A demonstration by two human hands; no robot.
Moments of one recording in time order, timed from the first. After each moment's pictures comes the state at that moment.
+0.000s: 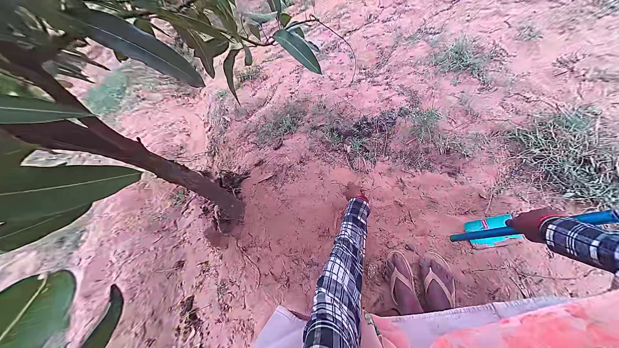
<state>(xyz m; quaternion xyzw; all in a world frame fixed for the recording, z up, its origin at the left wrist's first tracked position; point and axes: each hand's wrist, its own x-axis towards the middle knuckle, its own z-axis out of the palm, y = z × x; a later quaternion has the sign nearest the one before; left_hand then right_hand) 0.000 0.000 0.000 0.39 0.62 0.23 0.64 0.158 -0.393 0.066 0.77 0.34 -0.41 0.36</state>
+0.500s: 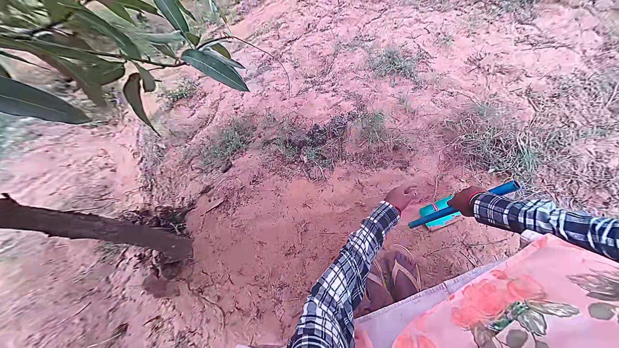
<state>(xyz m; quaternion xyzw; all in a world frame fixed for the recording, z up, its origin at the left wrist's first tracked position) 0.070 -0.203 0.065 0.76 0.13 -0.23 0.60 0.159 -0.399 0.074 0.79 0.34 -0.40 0.32</state>
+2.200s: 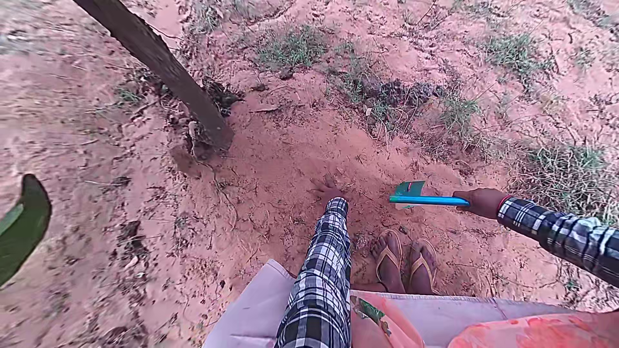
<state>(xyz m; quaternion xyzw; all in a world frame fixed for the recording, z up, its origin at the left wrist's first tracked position) -0.155 0.009 -0.099 0.76 0.63 -0.10 0.08 0.121 -0.243 0.084 0.76 0.48 -0.36 0.24</state>
